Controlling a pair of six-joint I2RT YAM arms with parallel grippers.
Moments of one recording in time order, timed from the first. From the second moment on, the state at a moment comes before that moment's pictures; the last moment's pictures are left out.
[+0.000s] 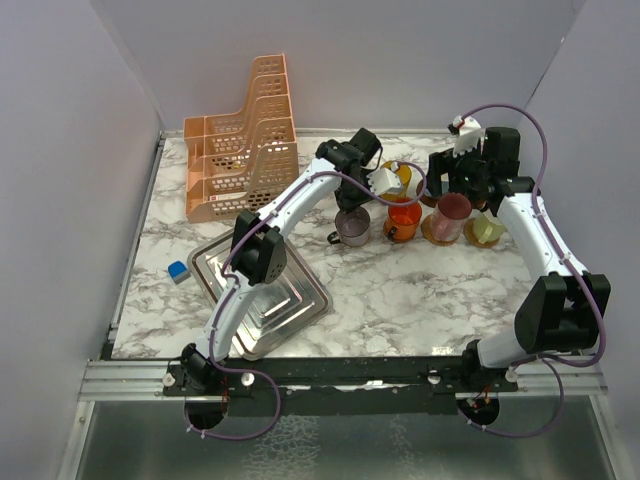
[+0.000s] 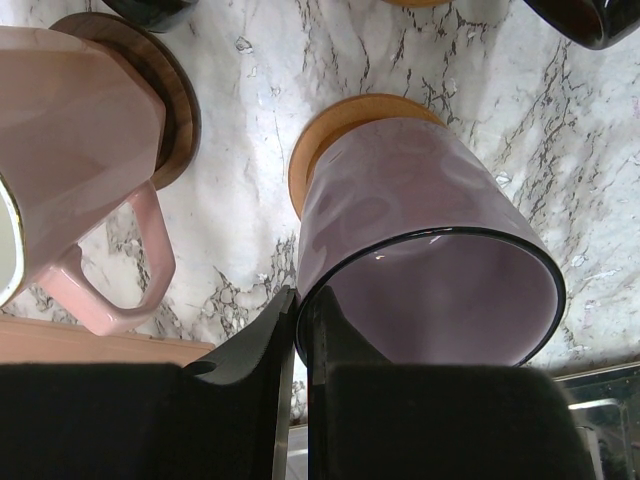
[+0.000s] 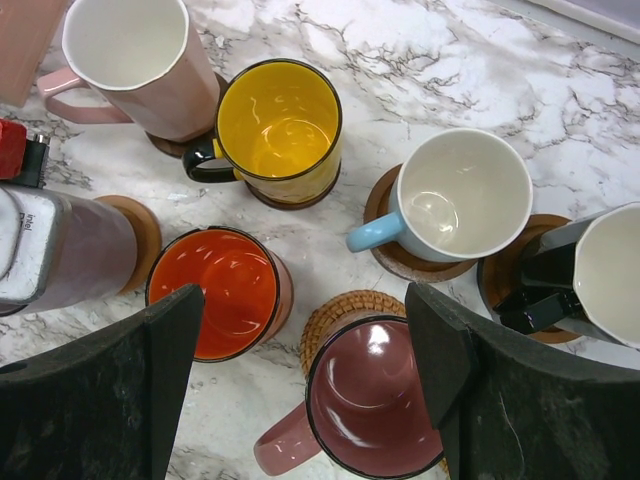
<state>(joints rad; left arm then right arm) -0.68 2.44 2.48 -1.23 0.17 0.65 0.02 1.48 1.26 -0.36 -0.37 -0.23</state>
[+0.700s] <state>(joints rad) -0.68 2.45 2.49 -1.20 0.15 0.64 0.00 1.48 1.26 -0.36 -0.36 -0.23</state>
